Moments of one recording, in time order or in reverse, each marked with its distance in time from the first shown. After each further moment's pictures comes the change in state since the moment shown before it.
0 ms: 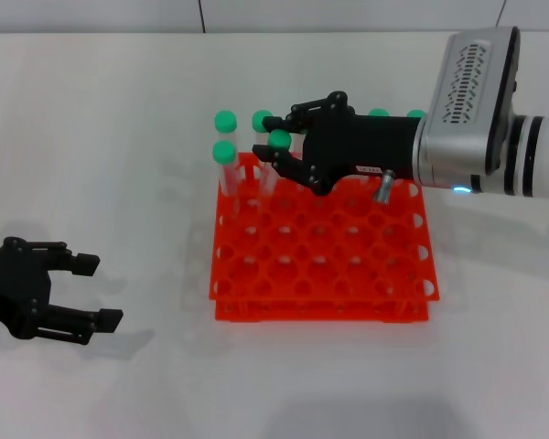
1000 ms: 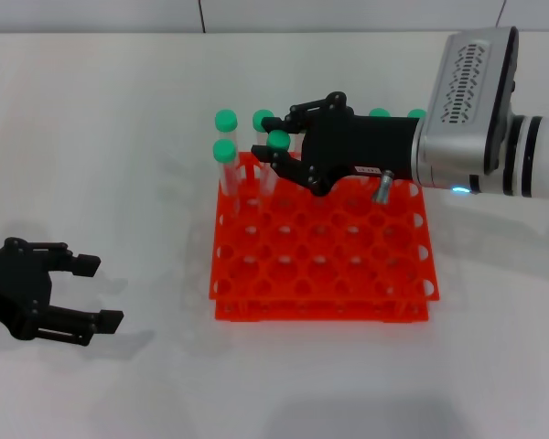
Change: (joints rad) left arm 0.000 0.001 0.005 0.000 0.000 0.000 0.001; right arm 0.000 0.000 -0.005 -0.003 0.000 0.004 0.006
